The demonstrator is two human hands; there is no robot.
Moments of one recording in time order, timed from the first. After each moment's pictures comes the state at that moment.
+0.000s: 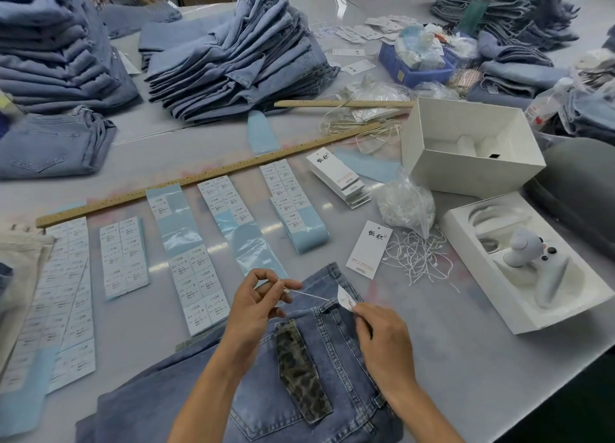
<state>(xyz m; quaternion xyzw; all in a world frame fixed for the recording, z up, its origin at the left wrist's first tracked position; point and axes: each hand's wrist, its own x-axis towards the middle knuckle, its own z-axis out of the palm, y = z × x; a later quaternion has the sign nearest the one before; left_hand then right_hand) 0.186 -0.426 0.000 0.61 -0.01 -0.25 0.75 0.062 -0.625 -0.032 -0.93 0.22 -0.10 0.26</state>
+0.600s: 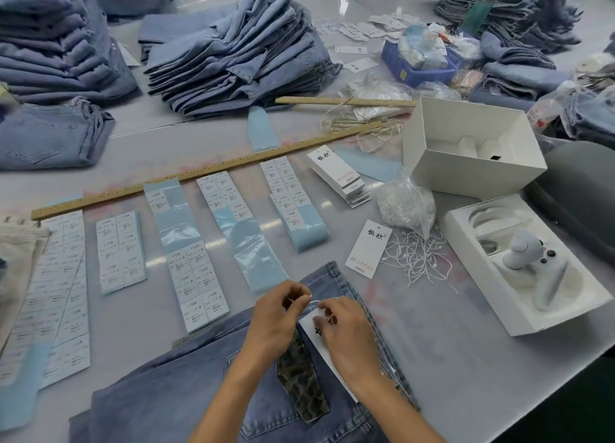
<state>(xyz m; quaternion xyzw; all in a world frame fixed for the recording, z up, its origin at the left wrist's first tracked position) 0.172 -0.454 -0.015 0.81 -0.13 -0.16 0.55 0.093 -0.586 -0.033 -0.93 0.18 -0.04 0.33</state>
